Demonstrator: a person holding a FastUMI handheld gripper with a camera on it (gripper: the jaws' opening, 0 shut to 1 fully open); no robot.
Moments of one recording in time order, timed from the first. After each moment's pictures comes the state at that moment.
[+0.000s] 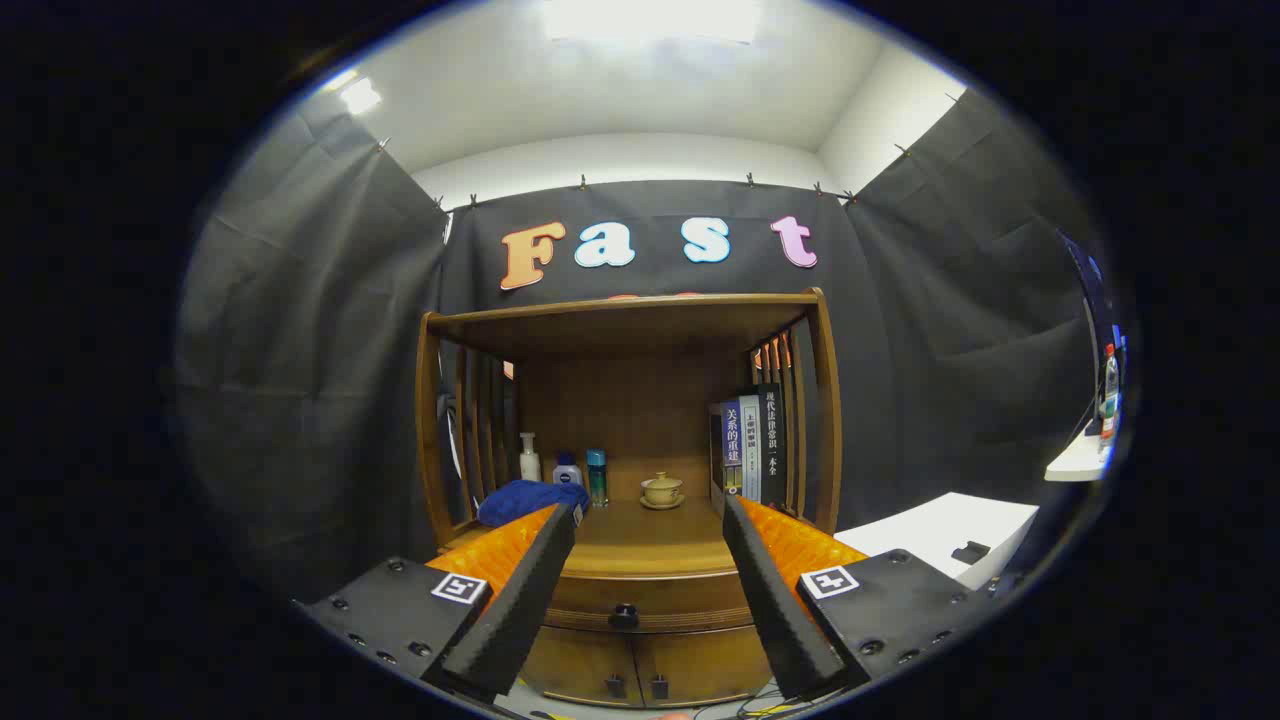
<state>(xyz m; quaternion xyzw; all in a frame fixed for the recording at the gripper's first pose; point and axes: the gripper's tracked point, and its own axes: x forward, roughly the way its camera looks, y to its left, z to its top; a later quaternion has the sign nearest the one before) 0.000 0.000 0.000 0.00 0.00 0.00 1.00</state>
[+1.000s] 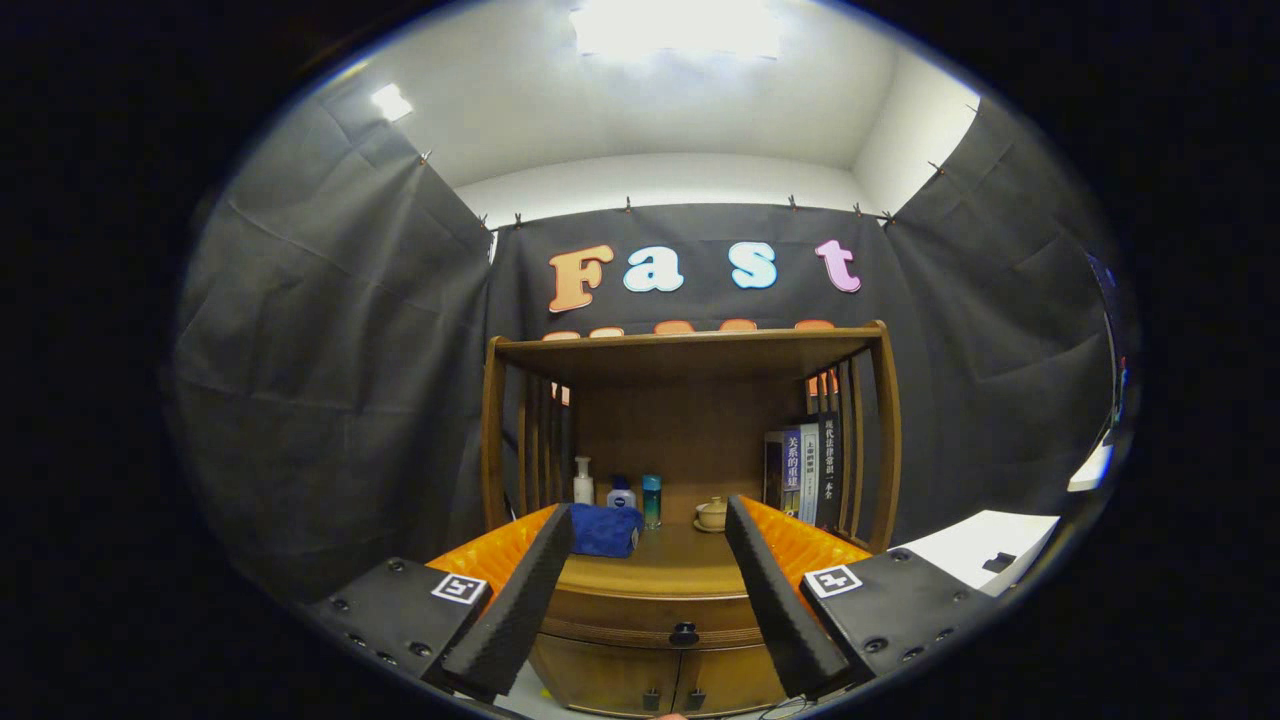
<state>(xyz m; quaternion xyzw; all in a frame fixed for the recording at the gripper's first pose) -0.004 0.065 0.011 -0.02 -0.03 0.07 1.00</state>
